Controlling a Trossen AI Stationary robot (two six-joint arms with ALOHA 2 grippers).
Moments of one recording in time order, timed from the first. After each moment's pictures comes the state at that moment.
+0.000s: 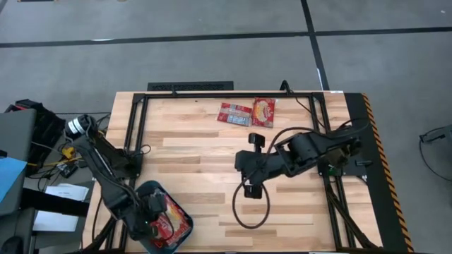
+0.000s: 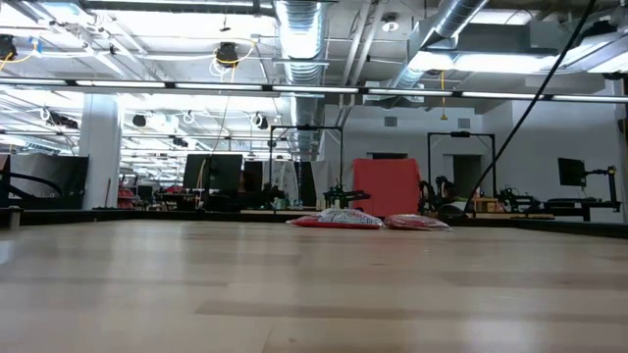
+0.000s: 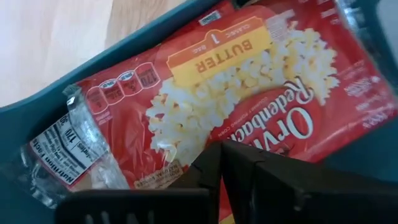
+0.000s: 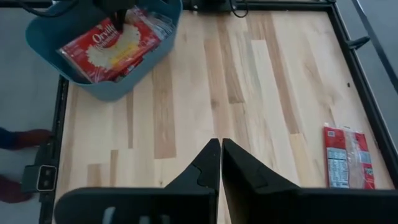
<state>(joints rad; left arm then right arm) -0.97 1.42 1.01 -0.81 -0.21 -1.22 0.40 1.89 2.33 -1.34 0.39 0.34</state>
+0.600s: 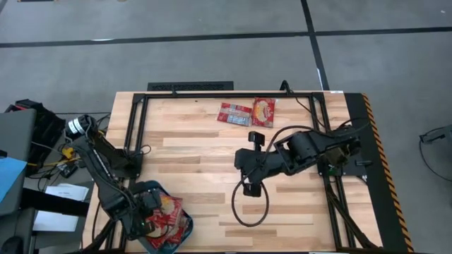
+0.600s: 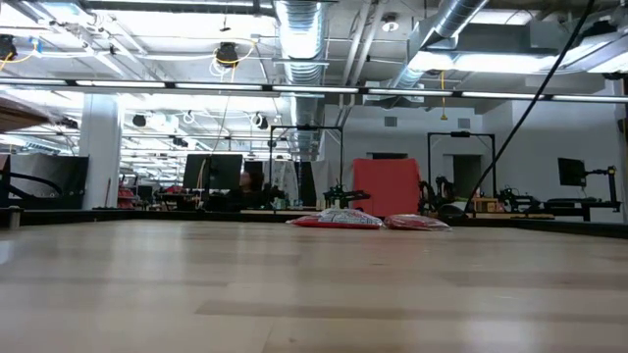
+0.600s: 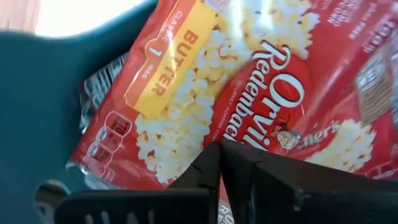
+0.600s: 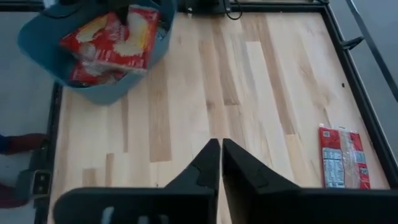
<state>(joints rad) -1.01 1.42 1.01 -0.94 -0.20 -1.38 0.38 1.89 2.33 -1.34 0.40 0.34</state>
